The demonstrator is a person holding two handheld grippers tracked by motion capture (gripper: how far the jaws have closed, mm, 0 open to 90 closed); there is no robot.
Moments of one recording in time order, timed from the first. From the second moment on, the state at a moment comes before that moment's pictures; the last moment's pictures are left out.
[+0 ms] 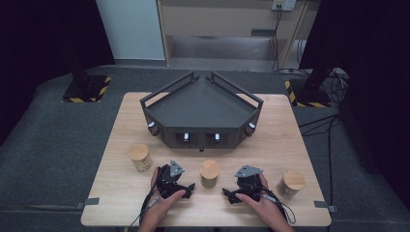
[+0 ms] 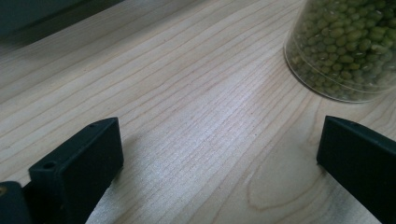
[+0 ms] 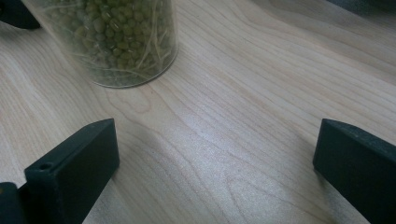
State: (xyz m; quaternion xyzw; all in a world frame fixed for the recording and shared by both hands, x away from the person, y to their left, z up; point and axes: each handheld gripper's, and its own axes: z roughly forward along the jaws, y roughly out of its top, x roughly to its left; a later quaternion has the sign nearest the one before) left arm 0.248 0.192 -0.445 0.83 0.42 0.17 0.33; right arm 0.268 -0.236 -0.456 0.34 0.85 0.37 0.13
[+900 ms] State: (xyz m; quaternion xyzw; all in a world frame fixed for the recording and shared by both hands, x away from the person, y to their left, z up) left arm 0.246 0.194 -0.445 0.83 0.42 0.18 0.34; right arm 0.262 -0.233 -0.456 0.35 0.85 0.37 0.14
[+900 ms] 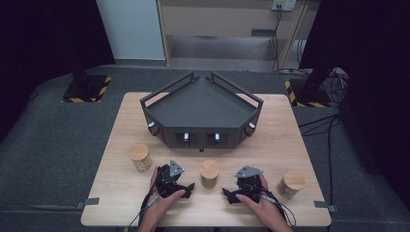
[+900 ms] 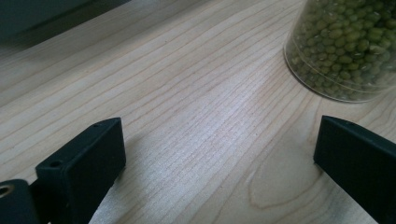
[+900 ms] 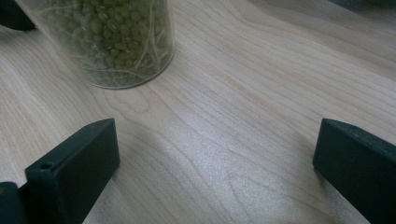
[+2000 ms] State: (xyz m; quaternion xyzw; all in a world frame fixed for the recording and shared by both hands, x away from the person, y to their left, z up) left arm 0.225 0.220 -0.395 0.80 0.41 0.24 0.38; right arm 0.261 -0.232 -0.455 0.36 0.85 0.37 0.14
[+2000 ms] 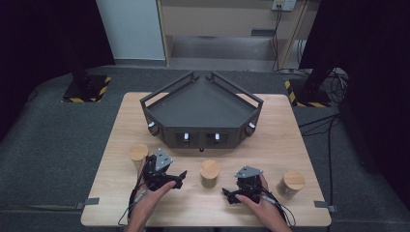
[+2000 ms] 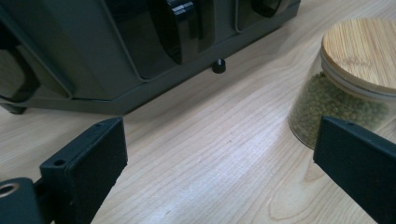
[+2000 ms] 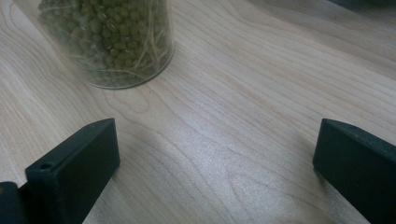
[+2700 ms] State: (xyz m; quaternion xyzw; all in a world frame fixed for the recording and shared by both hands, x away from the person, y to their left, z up) left arm 0.222 0.247 -0.377 0.78 0.41 0.26 0.39; right arm 0.260 -0.232 -0.455 0.36 0.85 0.37 0.14
